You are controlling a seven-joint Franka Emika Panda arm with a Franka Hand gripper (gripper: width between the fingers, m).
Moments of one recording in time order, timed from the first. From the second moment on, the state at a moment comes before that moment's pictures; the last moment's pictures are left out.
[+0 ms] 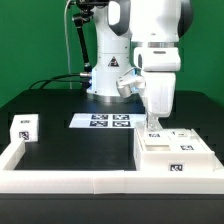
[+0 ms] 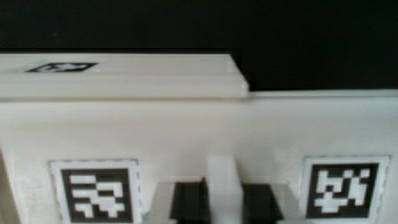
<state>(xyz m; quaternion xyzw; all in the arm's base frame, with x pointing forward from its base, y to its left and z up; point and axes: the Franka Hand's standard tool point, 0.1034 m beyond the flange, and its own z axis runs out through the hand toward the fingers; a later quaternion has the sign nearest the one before) 0.525 0.057 0.058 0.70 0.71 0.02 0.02</state>
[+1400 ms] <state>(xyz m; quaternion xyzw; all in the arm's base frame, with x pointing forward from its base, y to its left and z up) 0.581 0.057 0.058 0.70 0.71 0.00 0.01</state>
